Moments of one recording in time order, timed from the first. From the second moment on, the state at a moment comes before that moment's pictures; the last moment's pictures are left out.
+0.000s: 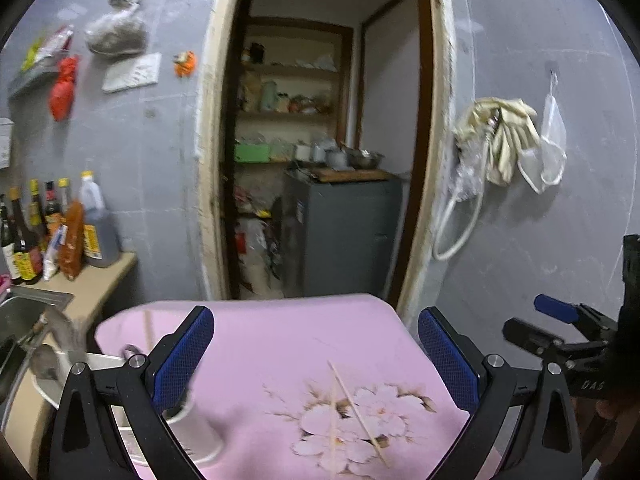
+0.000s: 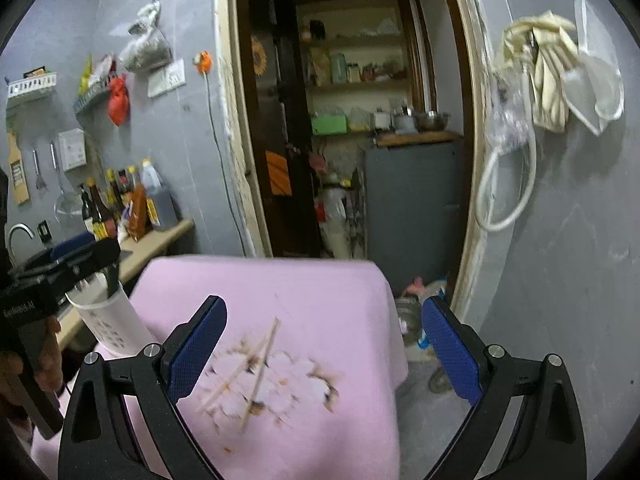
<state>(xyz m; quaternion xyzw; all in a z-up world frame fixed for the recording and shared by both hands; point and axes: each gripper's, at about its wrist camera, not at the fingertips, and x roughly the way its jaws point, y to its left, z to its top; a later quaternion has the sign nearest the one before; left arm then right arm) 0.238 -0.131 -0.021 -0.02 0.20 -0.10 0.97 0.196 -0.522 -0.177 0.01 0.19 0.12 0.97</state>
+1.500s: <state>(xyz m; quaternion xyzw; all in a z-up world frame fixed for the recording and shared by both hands) 0.357 -0.141 -0.187 -0.07 0.51 -0.14 0.84 0.302 -0.420 -0.334 -0.03 0.45 0.28 0.85</state>
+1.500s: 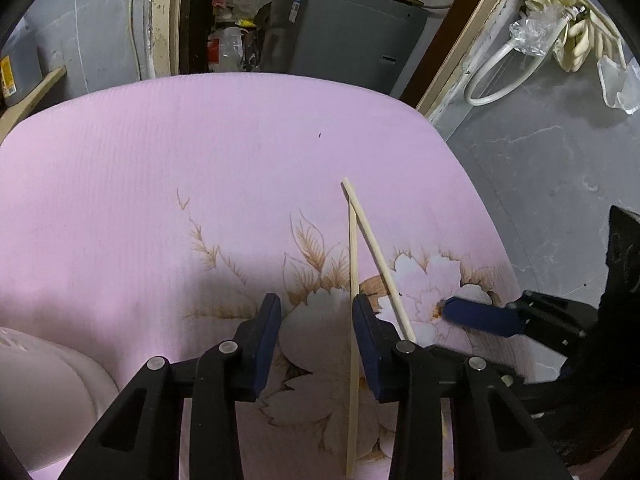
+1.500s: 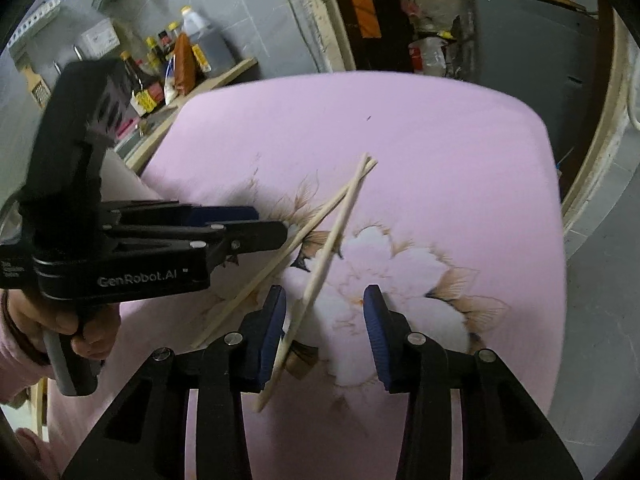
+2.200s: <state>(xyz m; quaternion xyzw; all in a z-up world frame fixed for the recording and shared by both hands) 0.395 -0.179 -0.184 0.03 0.53 -0.16 0.83 0.320 -0.464 -0.324 0.02 0.48 0.22 0.85</state>
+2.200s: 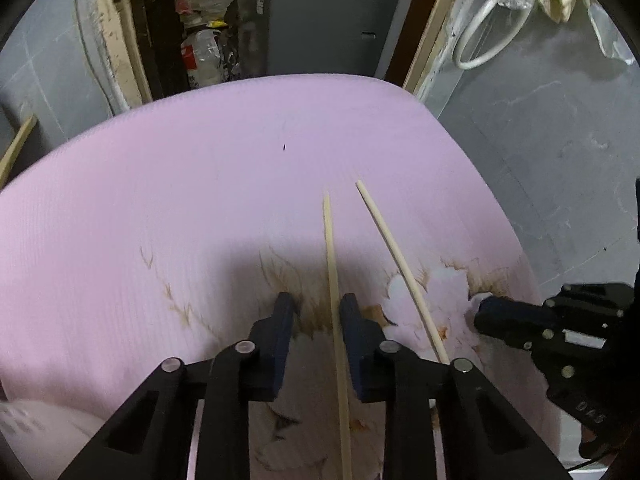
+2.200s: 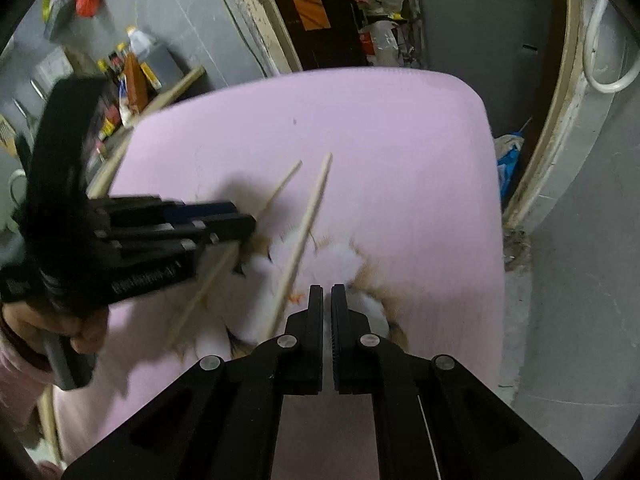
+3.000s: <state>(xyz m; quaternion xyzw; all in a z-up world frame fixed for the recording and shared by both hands) 0.404 -0.172 -0.185 0.05 0.57 -0.14 0.80 0.372 -0.418 -0.333 0.04 0.52 0.21 0.83</state>
